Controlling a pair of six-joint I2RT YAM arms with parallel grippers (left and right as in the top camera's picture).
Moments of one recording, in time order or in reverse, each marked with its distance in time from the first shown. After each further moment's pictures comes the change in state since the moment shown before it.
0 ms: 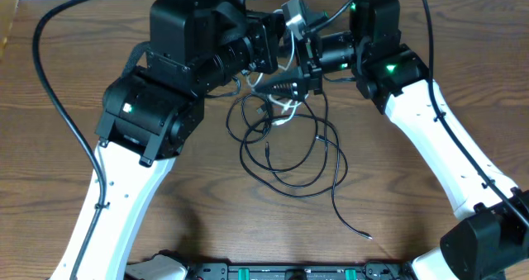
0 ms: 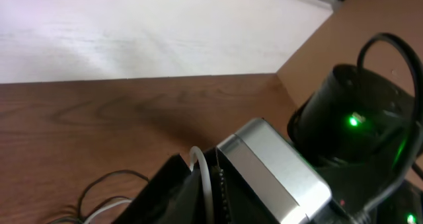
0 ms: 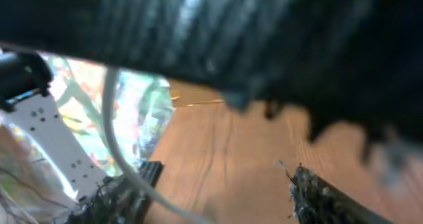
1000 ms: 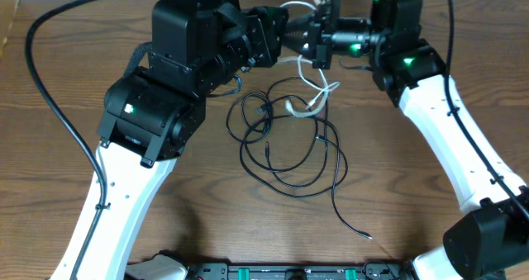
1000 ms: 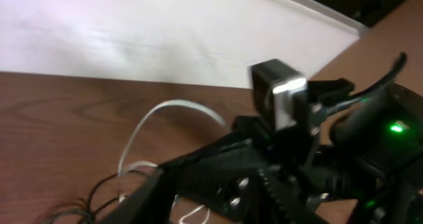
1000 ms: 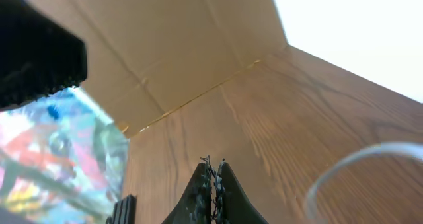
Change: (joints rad) left arm -0.006 0.000 0.000 -0.008 -0.127 -0.085; right arm -0.105 0.000 0.000 0.034 0.264 0.345
